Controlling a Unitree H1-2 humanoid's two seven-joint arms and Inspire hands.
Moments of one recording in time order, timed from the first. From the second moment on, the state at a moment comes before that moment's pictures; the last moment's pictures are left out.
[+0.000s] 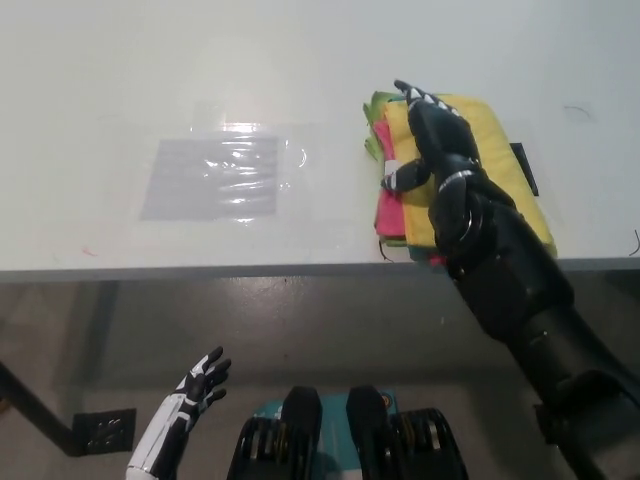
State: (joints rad) left_arm 0.06 0.15 -0.06 0.04 -0.01 -0.09 -0.16; right_arm -0.95 -0.06 0.28 0.83 -0.65 0.26 -0.09
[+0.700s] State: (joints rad) left_arm 0.03 0.16 -0.06 0.04 0.03 -0.09 -0.16; right_arm -0.96 -0.04 0.17 0.92 -0.60 0.35 -0.28
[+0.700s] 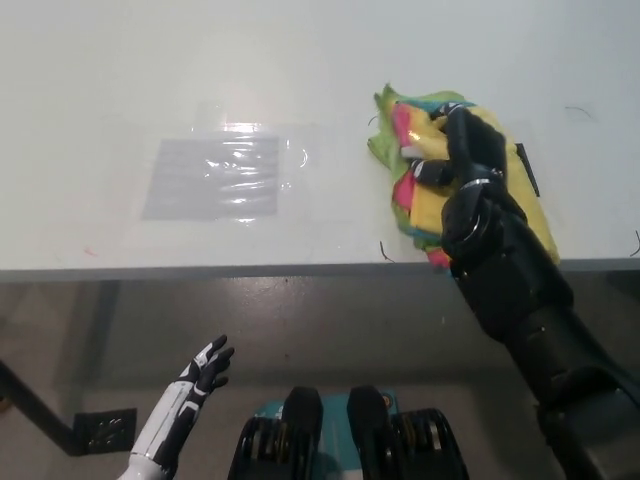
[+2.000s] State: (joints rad) left_arm 0.08 0.16 -0.06 0.04 0.04 -0.09 -0.16; right_arm -0.76 -0.02 -0.18 0.74 -0.20 -0.02 -0.38
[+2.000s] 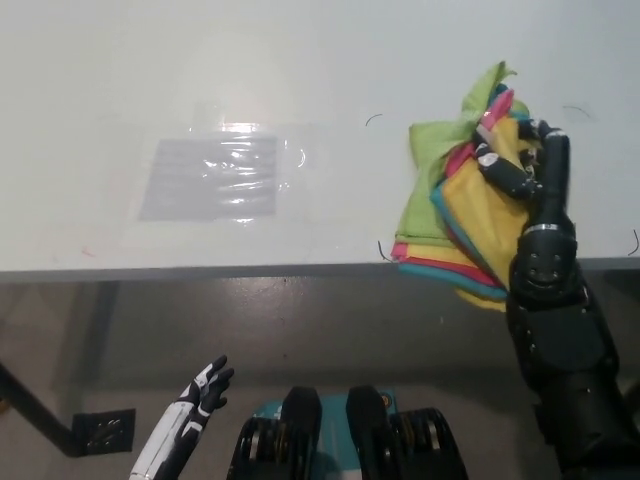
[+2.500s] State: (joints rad) left_arm 0.08 0.16 -0.06 0.05 0.04 -0.09 -0.16; right_arm -0.74 -0.01 -0.49 0.74 0.10 -0.02 -0.28
